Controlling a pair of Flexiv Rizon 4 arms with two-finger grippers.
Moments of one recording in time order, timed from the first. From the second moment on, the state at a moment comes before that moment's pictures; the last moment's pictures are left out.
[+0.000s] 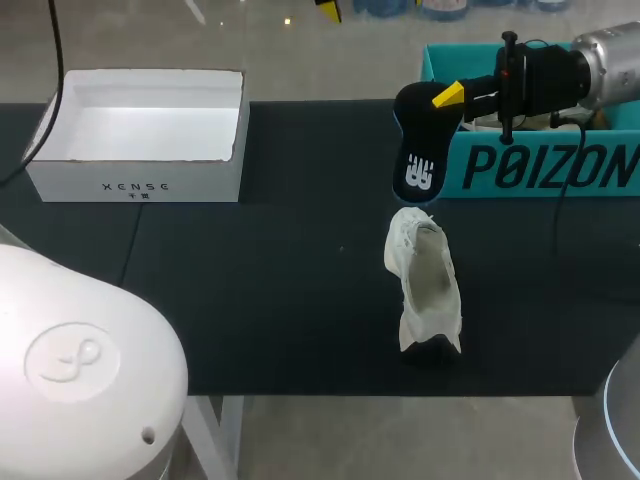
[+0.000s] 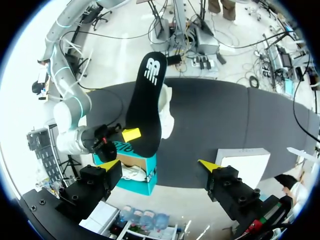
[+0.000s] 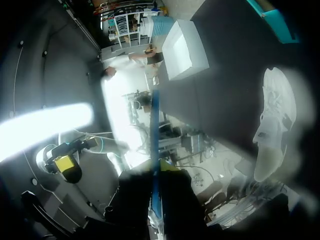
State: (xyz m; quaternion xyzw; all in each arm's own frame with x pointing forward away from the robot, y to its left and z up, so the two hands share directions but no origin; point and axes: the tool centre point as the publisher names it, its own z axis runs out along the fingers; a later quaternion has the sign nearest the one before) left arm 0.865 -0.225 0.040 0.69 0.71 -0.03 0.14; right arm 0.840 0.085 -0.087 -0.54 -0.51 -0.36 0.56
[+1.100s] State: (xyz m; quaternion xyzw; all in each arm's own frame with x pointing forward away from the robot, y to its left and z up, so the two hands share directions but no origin) left arm 0.860 -0.231 0.050 0.68 0.71 -0.06 0.15; right arm 0.837 0.095 -0.089 -0.54 -0.52 -0.35 0.57
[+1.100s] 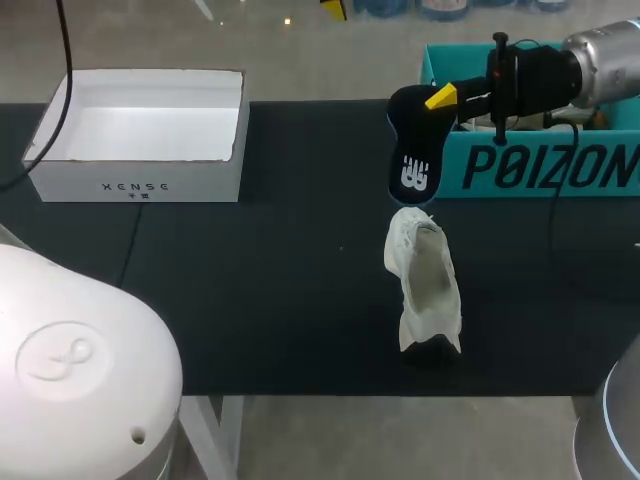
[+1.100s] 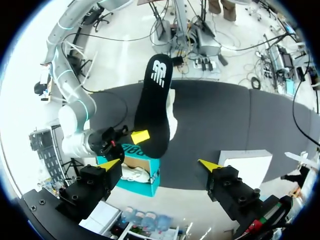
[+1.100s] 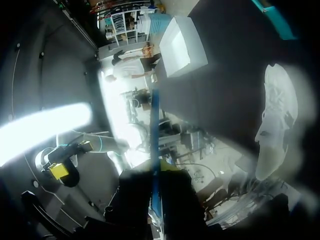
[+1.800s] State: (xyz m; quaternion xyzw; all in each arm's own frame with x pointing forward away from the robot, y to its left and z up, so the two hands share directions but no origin) left arm 0.818 -0.177 0.006 0.65 0.68 -0.26 0.20; right arm 0.837 0.095 -0.089 -0.54 -0.52 -0.35 0.57
